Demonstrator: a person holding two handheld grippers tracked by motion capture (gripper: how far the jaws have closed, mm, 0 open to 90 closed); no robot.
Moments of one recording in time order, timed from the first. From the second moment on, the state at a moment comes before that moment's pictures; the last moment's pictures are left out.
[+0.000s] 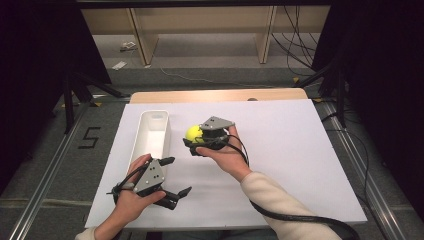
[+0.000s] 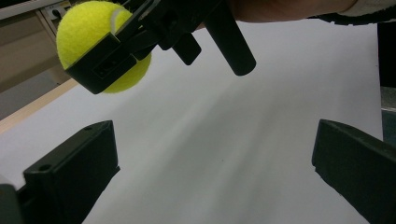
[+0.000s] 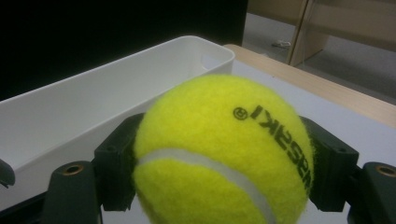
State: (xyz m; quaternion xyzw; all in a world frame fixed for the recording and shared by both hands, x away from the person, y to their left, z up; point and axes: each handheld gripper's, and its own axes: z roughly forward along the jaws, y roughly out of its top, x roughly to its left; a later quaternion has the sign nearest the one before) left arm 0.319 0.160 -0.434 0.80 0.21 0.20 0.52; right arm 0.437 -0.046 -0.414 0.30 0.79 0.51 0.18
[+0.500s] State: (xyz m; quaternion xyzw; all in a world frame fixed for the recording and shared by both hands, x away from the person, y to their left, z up) left arm 0.320 0.161 -0.434 0.80 0.20 0.21 0.52; right arm 0.438 -0.038 -0.410 0.29 0.79 0.51 0.18
